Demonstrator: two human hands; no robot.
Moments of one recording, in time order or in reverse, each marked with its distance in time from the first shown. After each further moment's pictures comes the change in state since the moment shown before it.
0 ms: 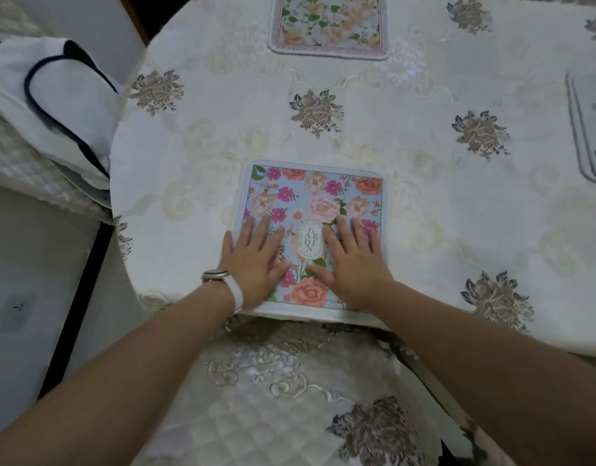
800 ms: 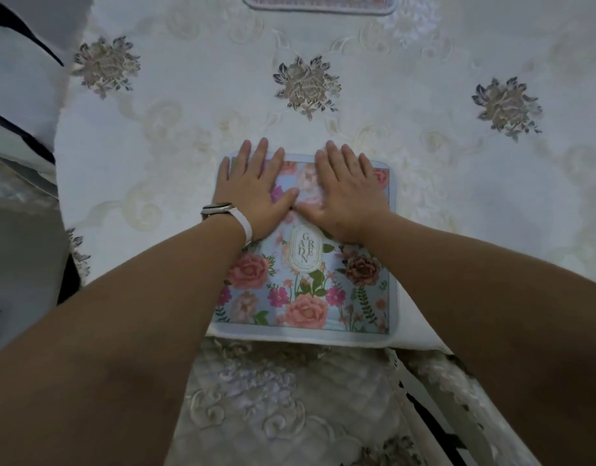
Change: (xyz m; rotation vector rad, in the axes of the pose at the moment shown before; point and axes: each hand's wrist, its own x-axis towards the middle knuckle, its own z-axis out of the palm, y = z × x) left_hand 0.130 -0.007 -0.029 0.109 0.150 -0.019; right_hand 0.110 0.025 -0.042 -0.051 0.152 -0.010
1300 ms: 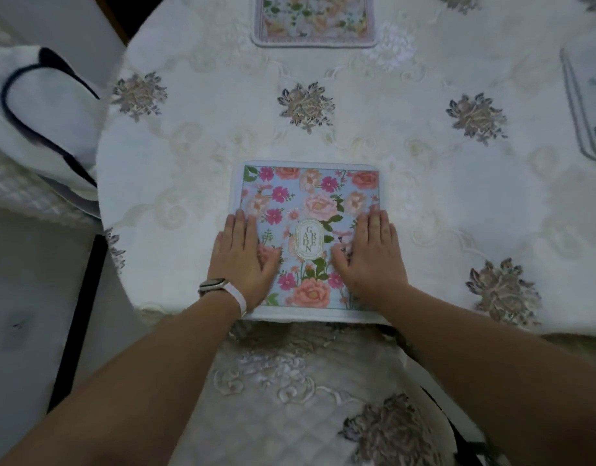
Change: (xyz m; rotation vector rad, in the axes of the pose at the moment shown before) left_hand -0.128 0.002 0.018 -0.156 -0.033 -0.145; right_hand -0.119 -0.017 0.031 0.158 -0.013 0.288
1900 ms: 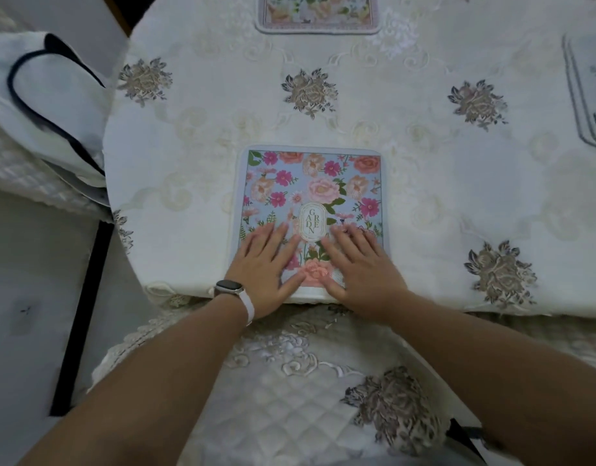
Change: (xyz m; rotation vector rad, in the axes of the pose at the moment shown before) left_hand -0.037 0.009 0.013 0.183 -0.048 0.359; right_hand -0.045 0.000 0.017 -0.181 -0.053 -0.394
